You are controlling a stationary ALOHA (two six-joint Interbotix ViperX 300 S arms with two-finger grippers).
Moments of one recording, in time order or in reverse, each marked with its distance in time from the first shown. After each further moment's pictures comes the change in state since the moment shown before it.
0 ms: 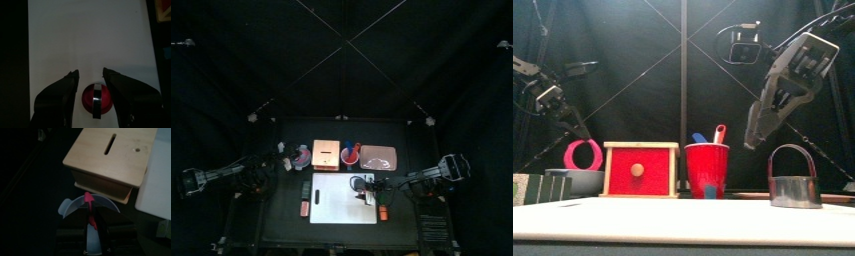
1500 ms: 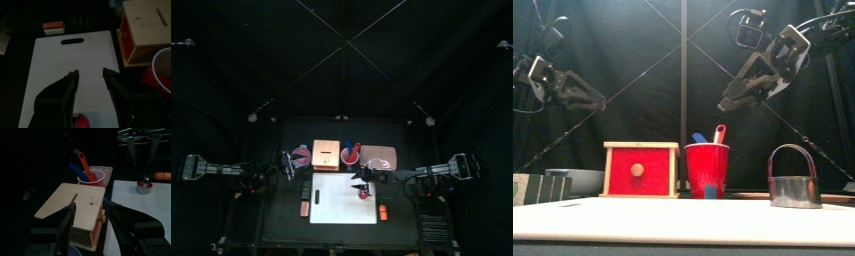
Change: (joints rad) left arm -0.549 0.043 0.135 -0.146 -0.721 -0.002; right arm -0.183 -0.140 0.146 -0.129 -0.440 -0.006
